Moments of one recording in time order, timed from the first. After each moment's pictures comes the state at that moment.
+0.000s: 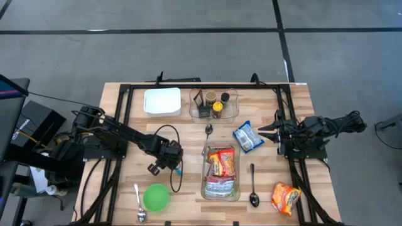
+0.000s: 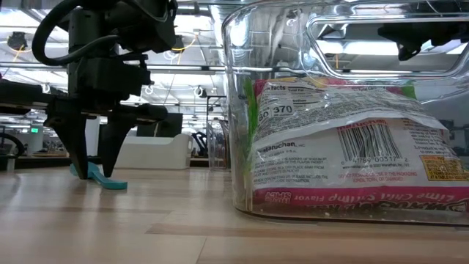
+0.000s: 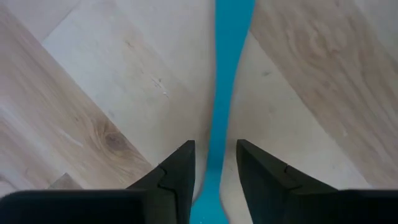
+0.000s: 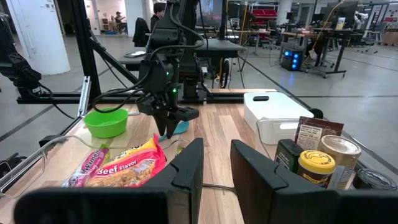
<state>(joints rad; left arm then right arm) -0.25 1.64 0.85 -0.58 0.01 0.47 0.28 0.16 0.31 -0.23 0.34 0.00</state>
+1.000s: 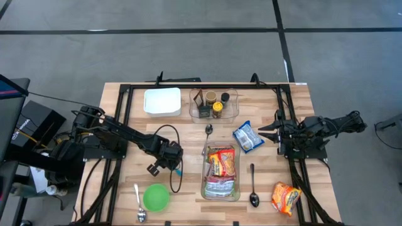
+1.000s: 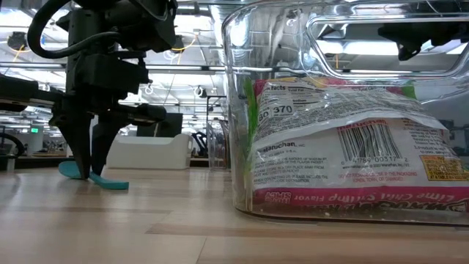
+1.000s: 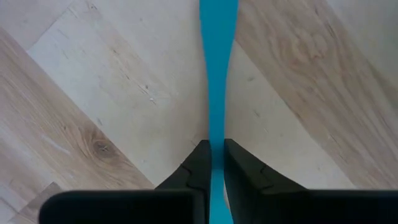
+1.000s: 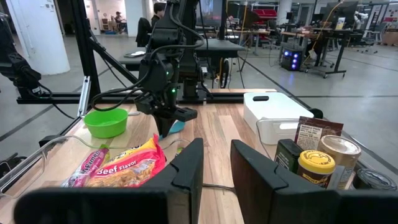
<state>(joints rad) -0.25 1.64 0.85 -0.59 0.04 0.47 0.28 0.16 0.31 -0.23 0.34 0.00</state>
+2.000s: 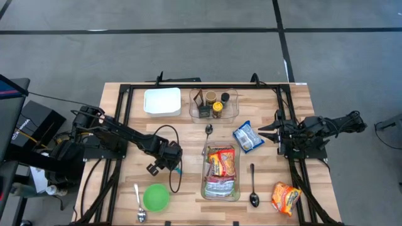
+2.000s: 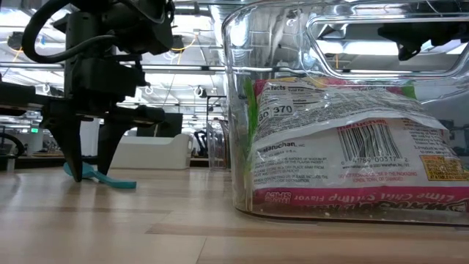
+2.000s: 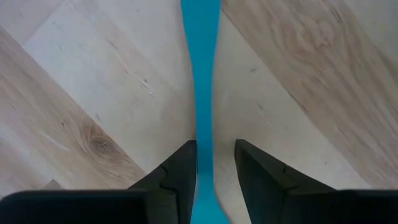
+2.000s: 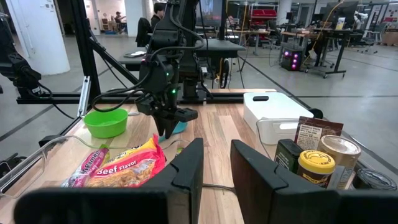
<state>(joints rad) -0.25 1.64 0.82 -0.57 0.02 0.49 0.28 0.16 0.31 -0.23 0.34 0.00</state>
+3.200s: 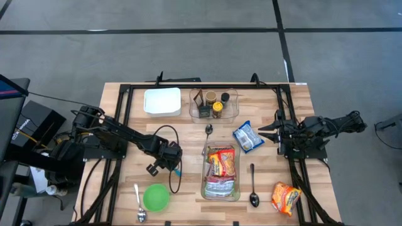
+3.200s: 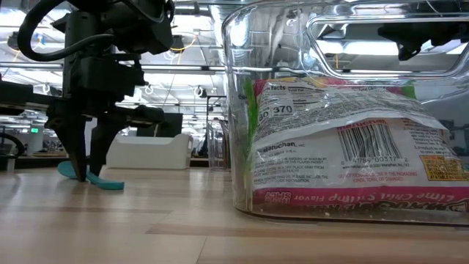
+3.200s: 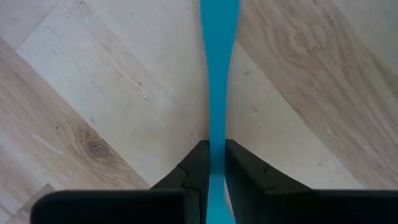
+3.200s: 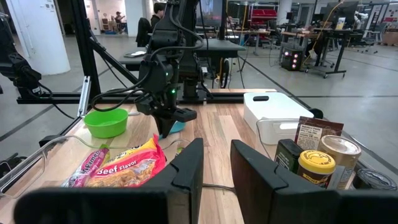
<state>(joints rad) -0.25 1.64 0.82 -0.56 0.03 0.49 0.28 0.16 0.31 -0.23 0.34 0.00</state>
